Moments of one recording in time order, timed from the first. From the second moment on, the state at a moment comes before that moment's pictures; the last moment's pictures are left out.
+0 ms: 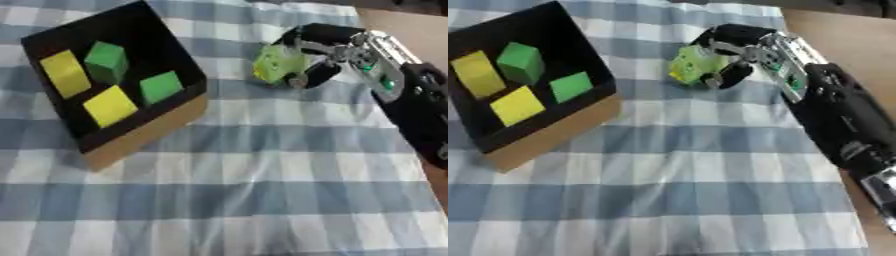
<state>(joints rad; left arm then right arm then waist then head) -0.56 0.32 -0.13 -1.98 -0.21 -0.25 0.52 -0.85 -0.69 0.25 -1.17 0.73 -0.37 0.39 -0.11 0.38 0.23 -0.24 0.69</state>
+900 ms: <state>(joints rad) -0.55 0.32 -0.13 -1.98 -0.21 -0.25 0.51 -0.98 -0.70 0.27 -1.40 0.54 -0.24 0.45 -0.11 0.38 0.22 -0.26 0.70</state>
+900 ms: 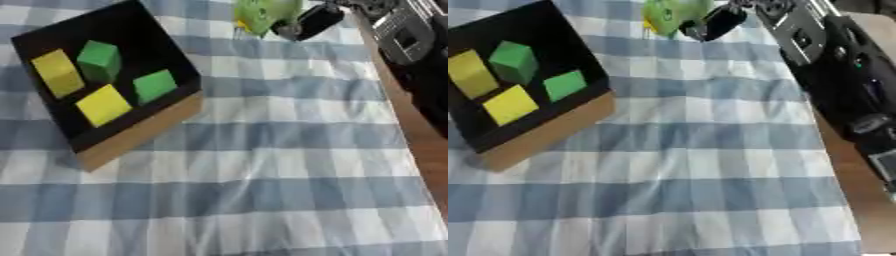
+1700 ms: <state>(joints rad) -0.62 0.30 -0.16 -1.98 -0.18 -0.33 0.48 -1.16 -0.38 0.30 -1.26 0.58 -0.27 0.49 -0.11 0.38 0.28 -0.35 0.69</state>
